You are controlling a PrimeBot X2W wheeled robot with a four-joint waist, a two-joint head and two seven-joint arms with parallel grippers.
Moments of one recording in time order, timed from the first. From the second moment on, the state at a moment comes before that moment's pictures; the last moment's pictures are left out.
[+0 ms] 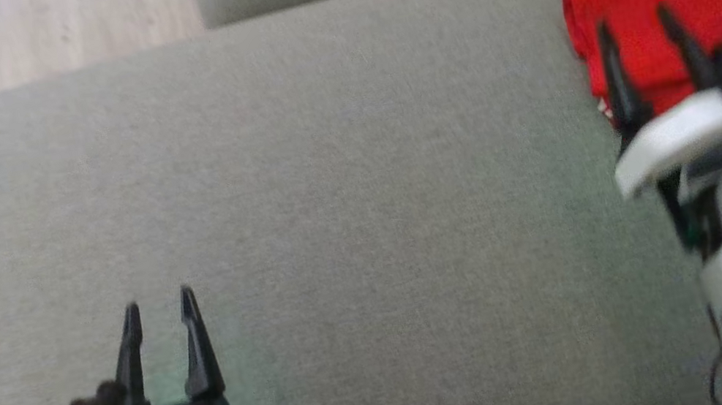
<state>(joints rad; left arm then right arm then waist) -0.09 0.22 -0.35 0.21 -0.54 0.12 -0.25 -0.48 -0.08 -0.03 0.39 0.08 0.13 -0.01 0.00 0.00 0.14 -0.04</state>
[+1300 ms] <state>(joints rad) 0.11 0.18 -0.35 0.33 -0.57 0.13 -0.23 0.08 -0.05 0.06 0.31 0.23 0.13 -0.20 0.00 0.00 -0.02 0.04</state>
